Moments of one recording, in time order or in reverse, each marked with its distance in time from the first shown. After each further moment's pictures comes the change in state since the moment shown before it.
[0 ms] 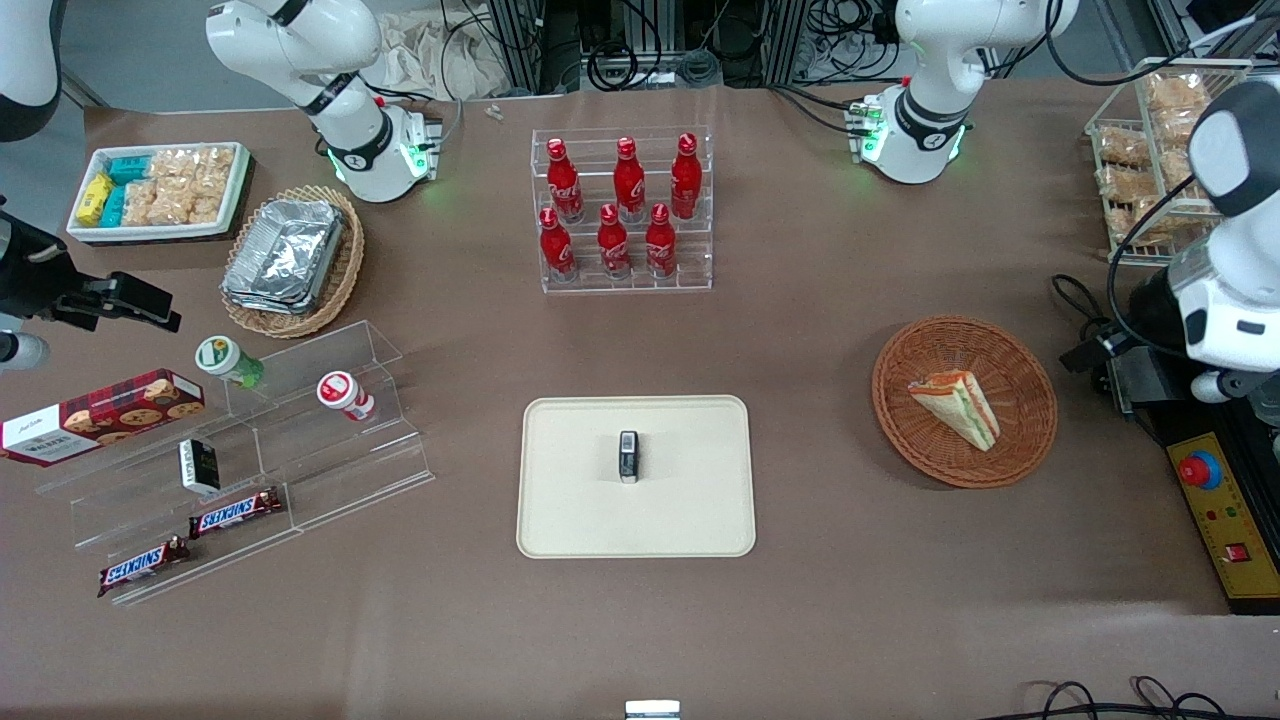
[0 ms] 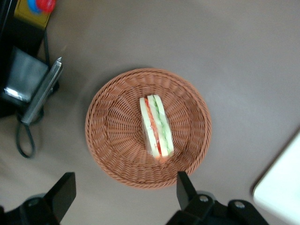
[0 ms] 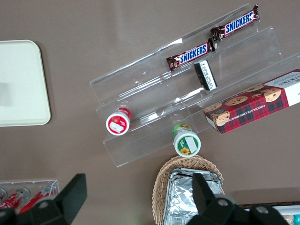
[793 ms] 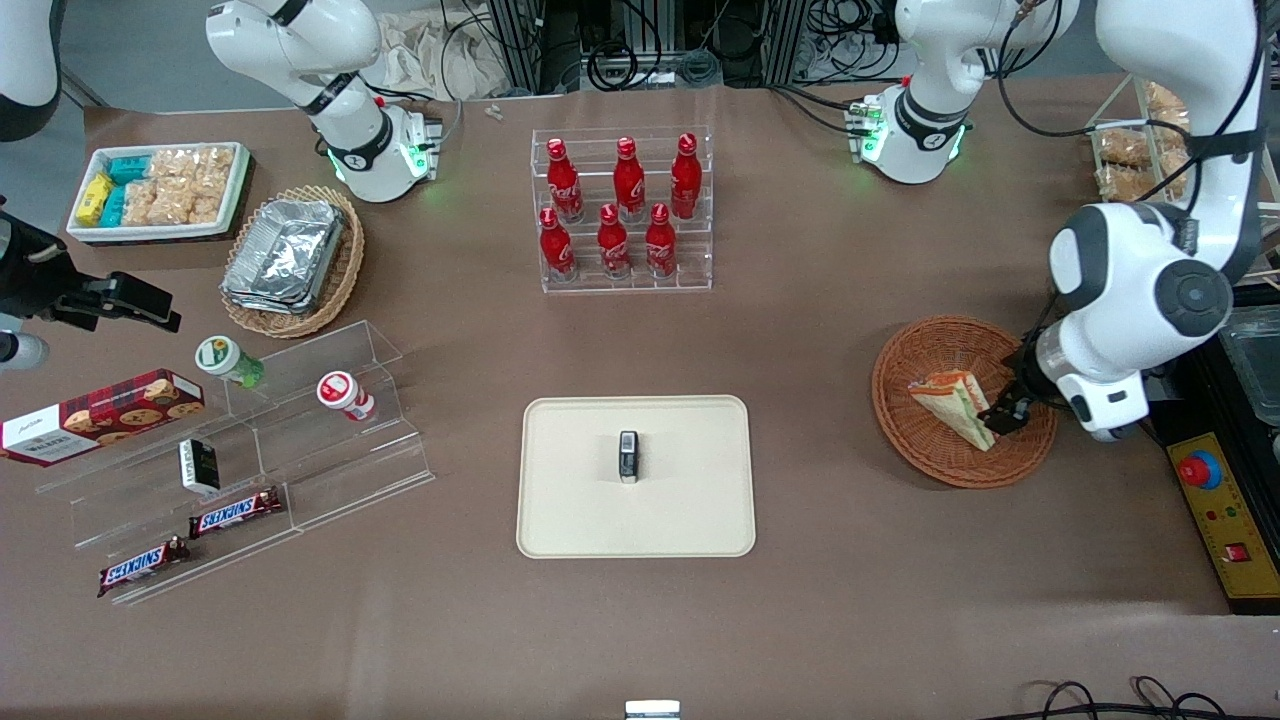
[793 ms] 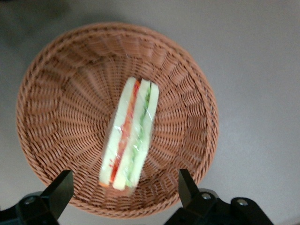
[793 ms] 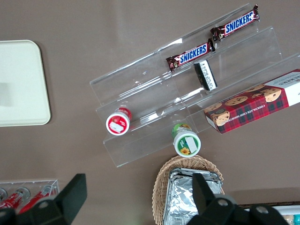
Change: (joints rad) arm -0.074 0.173 -0.030 -0.139 -0.022 0.288 -0.472
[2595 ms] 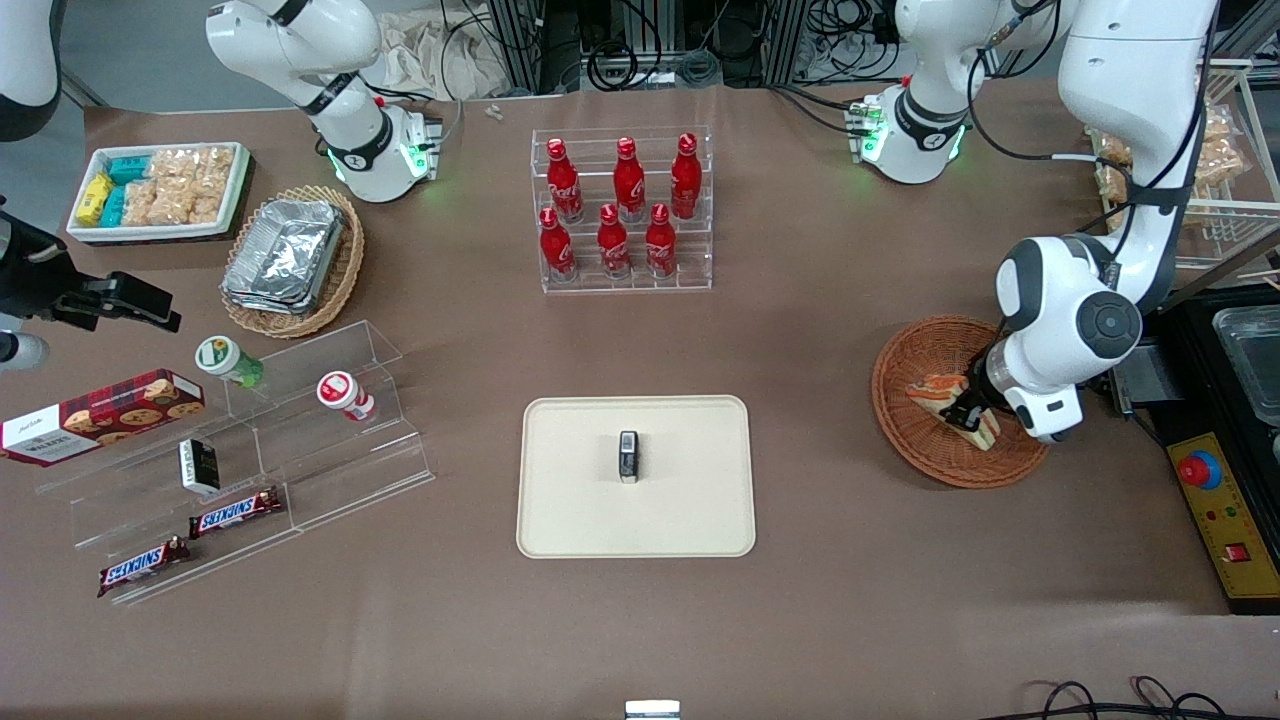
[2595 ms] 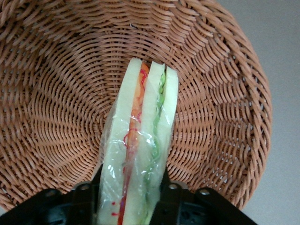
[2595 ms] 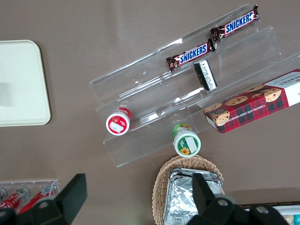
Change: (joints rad) arm -0.007 0.104 0.006 -0.108 -0.027 0.203 -0.002
